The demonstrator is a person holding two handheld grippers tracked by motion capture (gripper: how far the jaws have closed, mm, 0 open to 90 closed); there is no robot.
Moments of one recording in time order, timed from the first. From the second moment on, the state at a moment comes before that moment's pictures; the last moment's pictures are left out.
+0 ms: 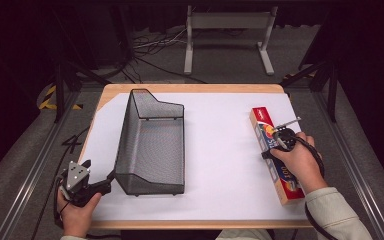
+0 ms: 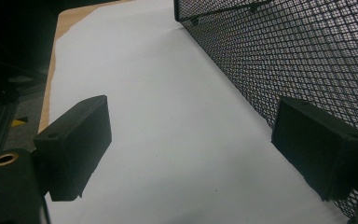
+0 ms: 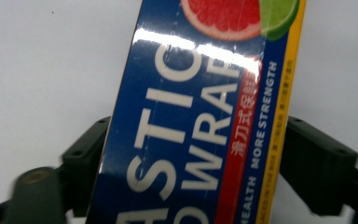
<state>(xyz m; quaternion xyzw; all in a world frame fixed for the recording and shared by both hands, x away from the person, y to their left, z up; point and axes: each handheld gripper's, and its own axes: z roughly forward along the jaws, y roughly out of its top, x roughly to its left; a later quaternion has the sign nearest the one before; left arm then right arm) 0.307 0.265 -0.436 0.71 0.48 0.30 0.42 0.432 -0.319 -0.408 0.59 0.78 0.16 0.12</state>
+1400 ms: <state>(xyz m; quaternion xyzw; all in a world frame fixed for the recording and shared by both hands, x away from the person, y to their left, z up) 0.306 0.266 -0.436 0.71 0.48 0.30 0.42 0.417 -0.293 -0.338 0.62 0.75 0.21 0.11</state>
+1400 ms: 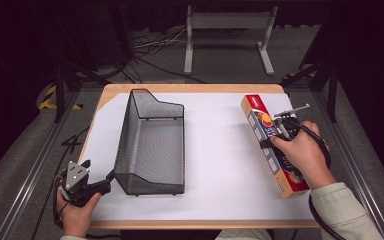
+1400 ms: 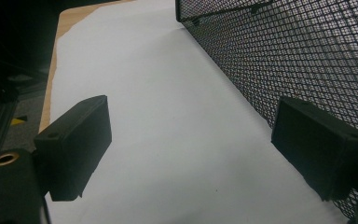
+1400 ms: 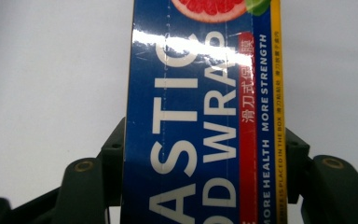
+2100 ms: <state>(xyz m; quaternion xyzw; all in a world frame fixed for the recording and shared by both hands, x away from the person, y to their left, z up) 0.310 0.265 -0.436 0.71 0.48 0.30 0.41 0.414 -0.237 -0.294 0.60 0.76 0.24 0.10</state>
